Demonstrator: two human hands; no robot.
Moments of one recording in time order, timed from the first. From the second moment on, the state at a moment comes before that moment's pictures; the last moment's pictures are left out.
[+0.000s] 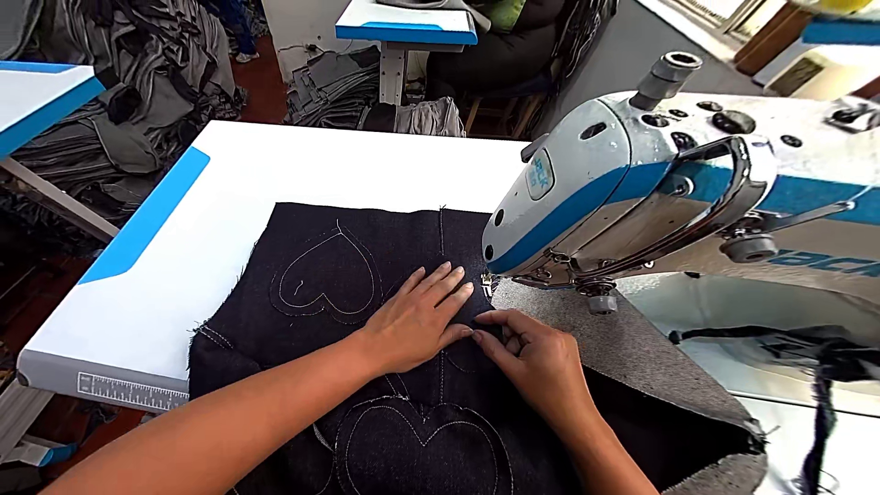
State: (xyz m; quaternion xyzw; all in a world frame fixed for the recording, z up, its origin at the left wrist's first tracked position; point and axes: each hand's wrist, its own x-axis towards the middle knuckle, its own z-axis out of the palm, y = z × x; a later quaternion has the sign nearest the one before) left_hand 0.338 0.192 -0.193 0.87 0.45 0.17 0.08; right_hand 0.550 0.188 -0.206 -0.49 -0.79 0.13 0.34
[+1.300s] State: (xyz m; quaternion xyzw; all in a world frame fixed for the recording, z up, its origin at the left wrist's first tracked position) left_hand 0.299 0.229 -0.191 0.99 0.14 0.06 0.08; right_hand 0.526 0.071 -0.222 -0.42 -0.87 -0.08 0.25
